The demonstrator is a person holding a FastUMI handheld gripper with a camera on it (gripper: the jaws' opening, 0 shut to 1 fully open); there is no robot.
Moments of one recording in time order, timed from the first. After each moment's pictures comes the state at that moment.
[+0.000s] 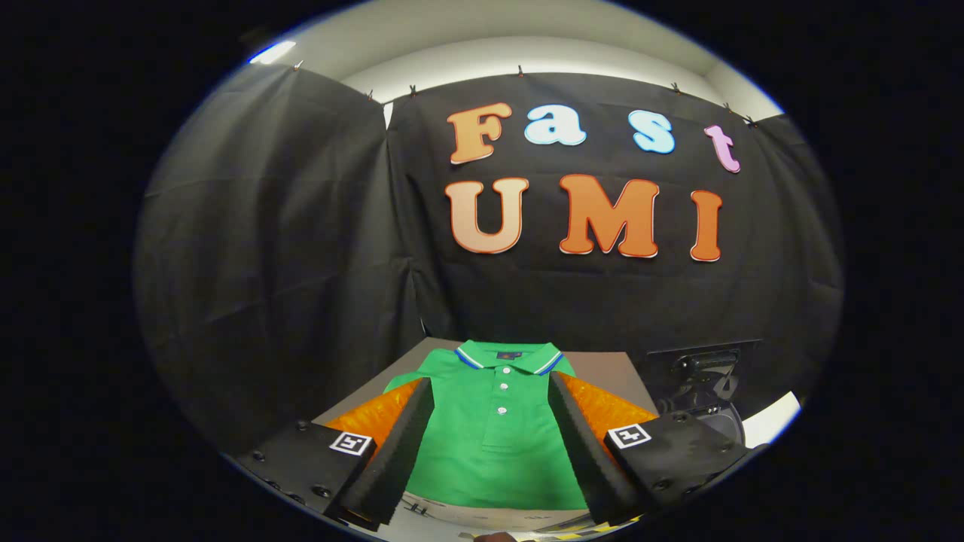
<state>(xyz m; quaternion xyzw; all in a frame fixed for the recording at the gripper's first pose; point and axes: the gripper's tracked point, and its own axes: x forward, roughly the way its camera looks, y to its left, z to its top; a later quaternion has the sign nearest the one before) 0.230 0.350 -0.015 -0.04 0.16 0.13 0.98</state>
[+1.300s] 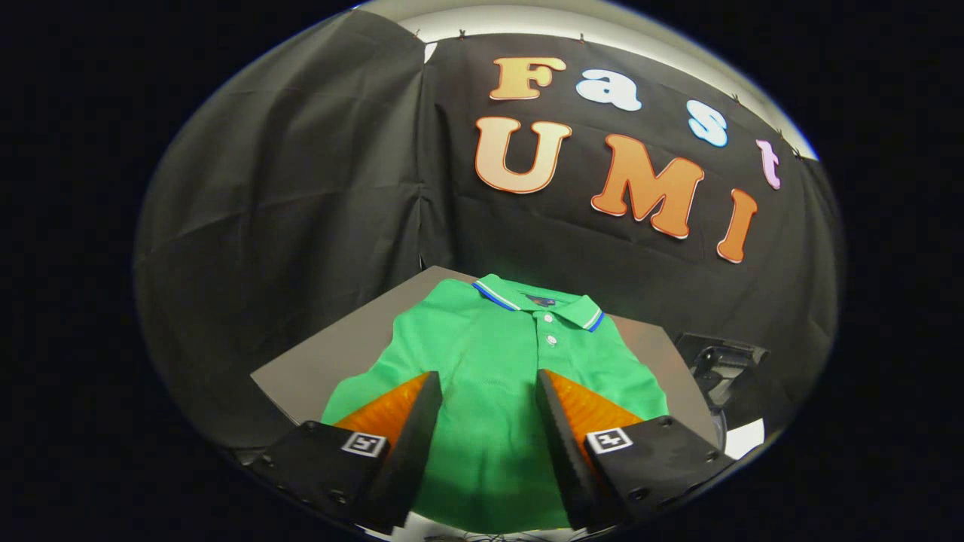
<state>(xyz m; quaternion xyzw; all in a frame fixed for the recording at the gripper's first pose) 0.257 0.375 -0.104 -0.15 0.23 0.12 0.95</state>
